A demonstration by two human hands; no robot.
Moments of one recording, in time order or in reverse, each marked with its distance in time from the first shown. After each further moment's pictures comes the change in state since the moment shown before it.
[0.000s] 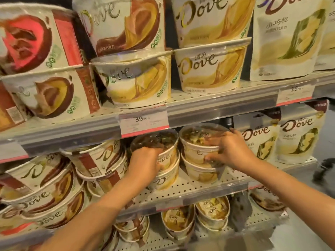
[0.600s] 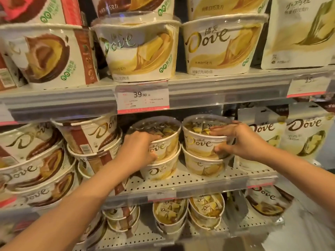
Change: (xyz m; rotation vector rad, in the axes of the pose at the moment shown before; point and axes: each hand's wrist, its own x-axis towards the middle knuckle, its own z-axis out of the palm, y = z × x) left_hand -0.009 0.001 -0.006 -0.130 -0.077 -0.076; right_hand -0.004 0.019 -0.017 0.187 -0.132 -0.111
